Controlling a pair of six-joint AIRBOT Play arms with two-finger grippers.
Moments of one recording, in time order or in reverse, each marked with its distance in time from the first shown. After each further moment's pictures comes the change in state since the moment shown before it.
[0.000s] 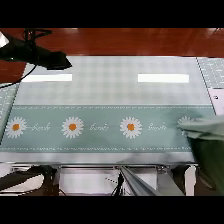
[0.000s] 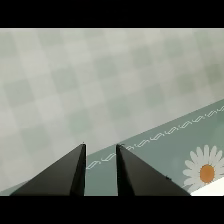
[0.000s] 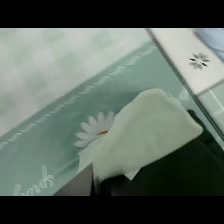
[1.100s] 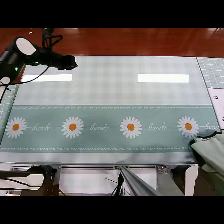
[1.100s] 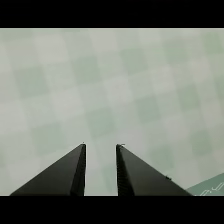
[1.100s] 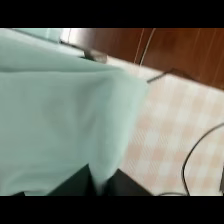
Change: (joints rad) left arm 0.020 -0.197 0.000 -0.010 0.259 0.061; right arm -0.267 -0.110 -0.054 -0.721 0.308 0.107
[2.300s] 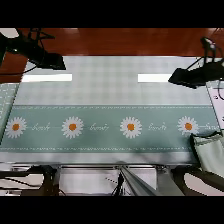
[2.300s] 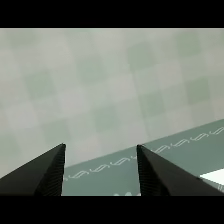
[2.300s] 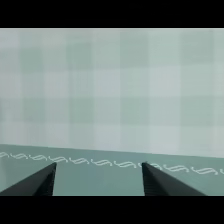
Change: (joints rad) left arm 0.017 0.002 0.229 0.249 -0.456 -0.090; right arm 1.024 -0.678 0.243 0.800 -0.698 -0.085
